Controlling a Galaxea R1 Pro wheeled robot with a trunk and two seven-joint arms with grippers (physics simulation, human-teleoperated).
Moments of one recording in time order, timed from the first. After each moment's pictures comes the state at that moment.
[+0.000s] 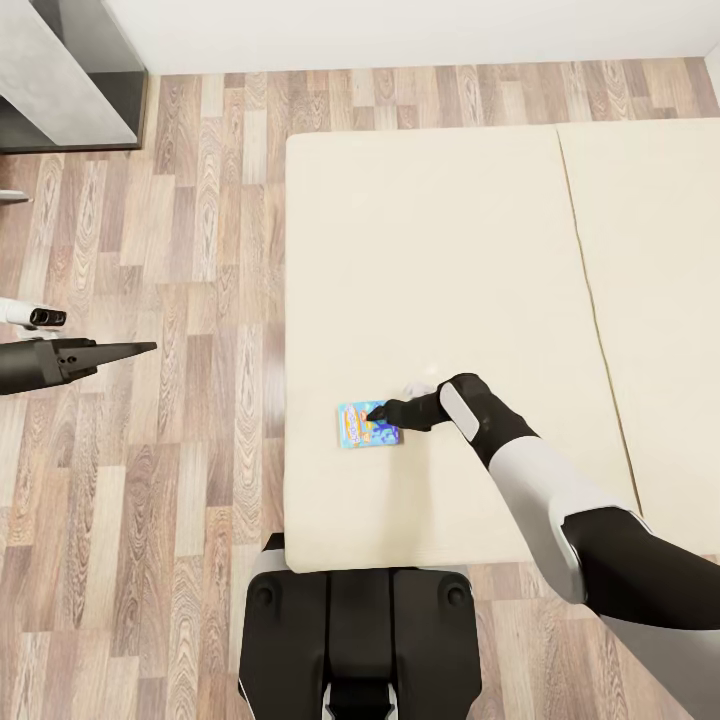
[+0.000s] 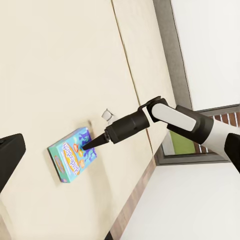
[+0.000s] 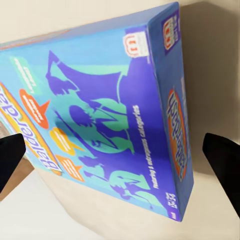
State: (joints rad) left arm -0.94 0.55 0.27 -1.34 0.19 1.04 -1.57; right arm -1.23 0.09 0.15 -0.46 -0.38 0.88 0.23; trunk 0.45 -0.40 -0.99
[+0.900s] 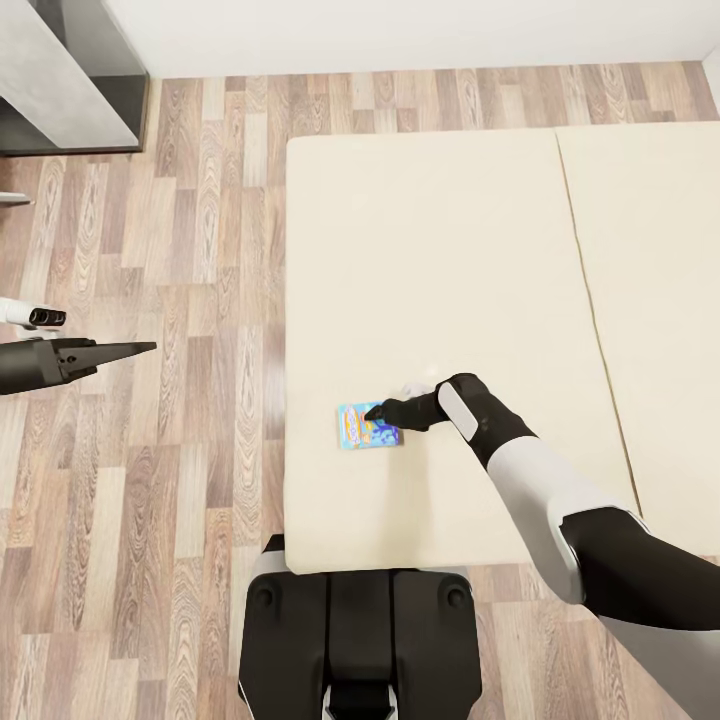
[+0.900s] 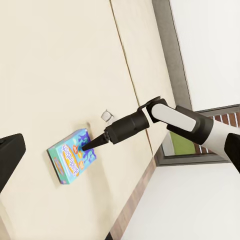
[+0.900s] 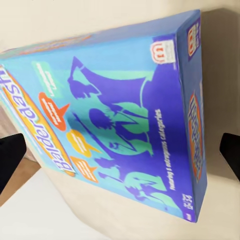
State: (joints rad) left arm -0.94 0.55 0.27 -1.34 0.20 1.04 -1.57; right arm -1.23 0.10 0.15 -0.46 -0.40 0.88 0.23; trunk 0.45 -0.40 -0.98
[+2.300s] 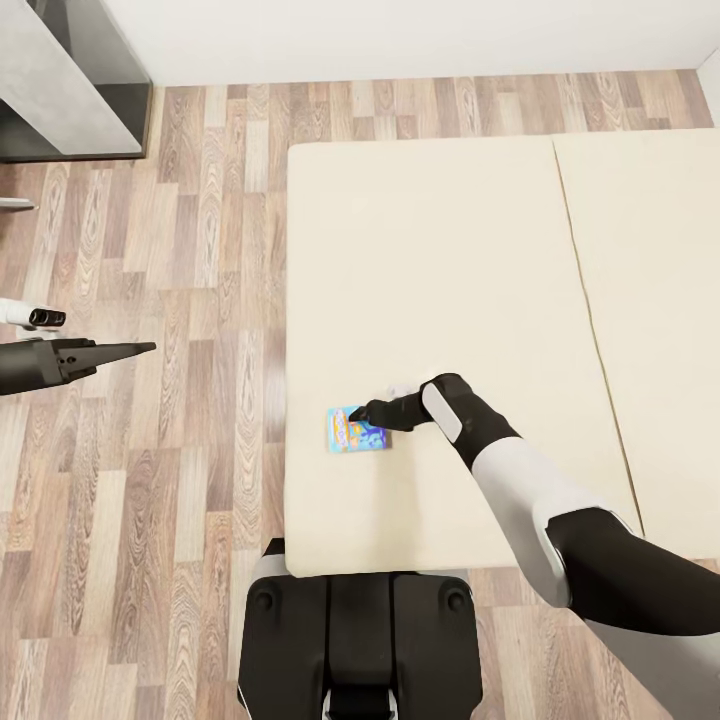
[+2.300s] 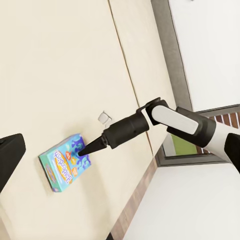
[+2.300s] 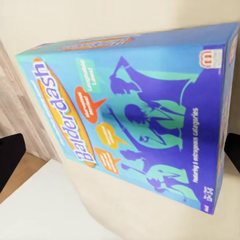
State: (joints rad) left arm -0.94 0.55 0.27 -1.34 0.19 1.04 -1.57; right arm -1.23 0.15 0.16 -0.46 -0.37 0.87 0.23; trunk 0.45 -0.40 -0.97
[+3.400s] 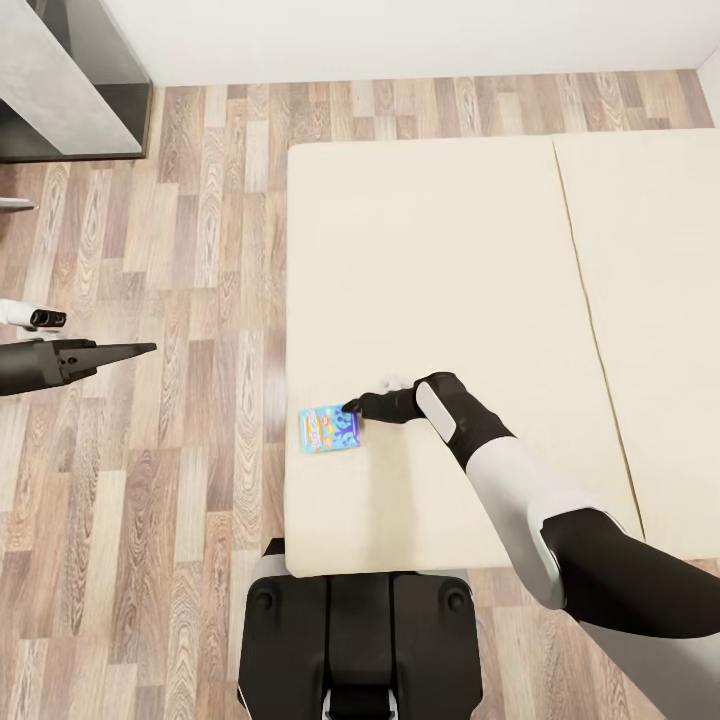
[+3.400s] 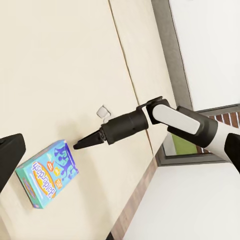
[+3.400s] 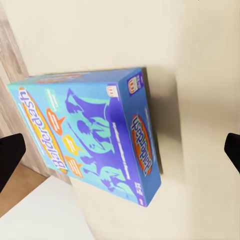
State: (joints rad) left arm -0.94 0.55 0.27 -1.34 0.19 1.03 -1.57; right arm -1.23 0.17 0.16 -0.48 -0.37 0.79 0.23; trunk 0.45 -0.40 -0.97
